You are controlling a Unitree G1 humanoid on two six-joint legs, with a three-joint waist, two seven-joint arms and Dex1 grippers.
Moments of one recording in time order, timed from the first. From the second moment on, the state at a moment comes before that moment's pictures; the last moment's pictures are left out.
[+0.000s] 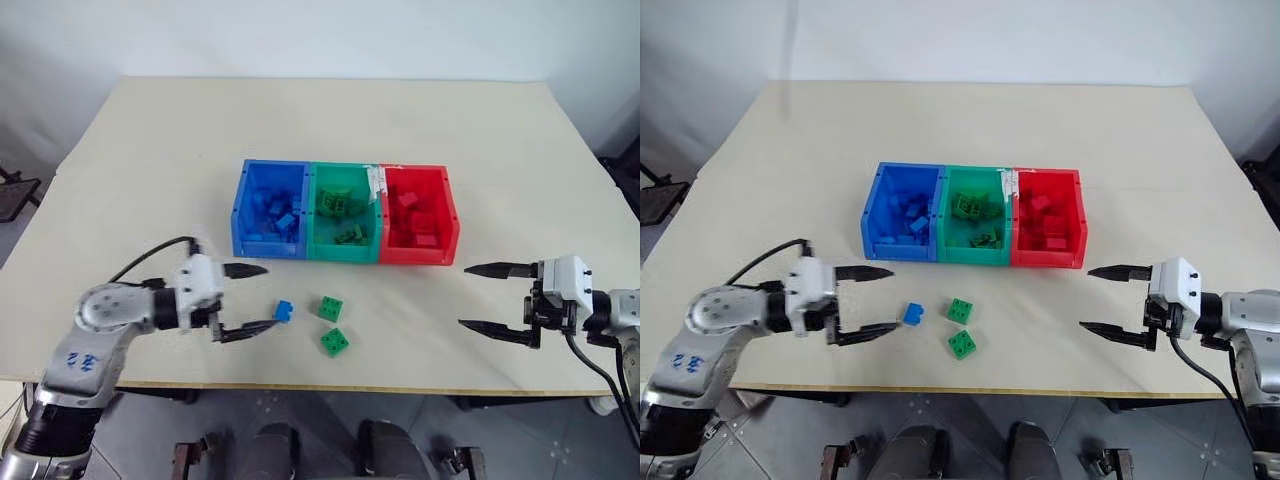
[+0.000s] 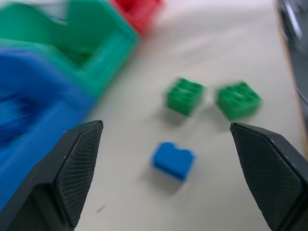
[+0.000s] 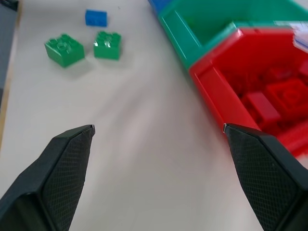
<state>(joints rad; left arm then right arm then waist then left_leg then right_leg) -0.23 0.77 -0.02 -0.31 -0.34 0.28 -1.02 -0.14 -0.87 -0.24 0.06 0.47 -0.04 1.39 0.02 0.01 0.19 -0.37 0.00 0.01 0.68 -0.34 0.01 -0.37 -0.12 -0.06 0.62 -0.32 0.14</state>
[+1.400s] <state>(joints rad) -0.37 0.71 -0.35 -0.54 -0.33 0.84 -0.83 -0.03 -0.85 -0.27 -0.10 0.51 0.04 1.27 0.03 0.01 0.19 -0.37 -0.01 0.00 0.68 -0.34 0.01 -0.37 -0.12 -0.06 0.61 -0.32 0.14</state>
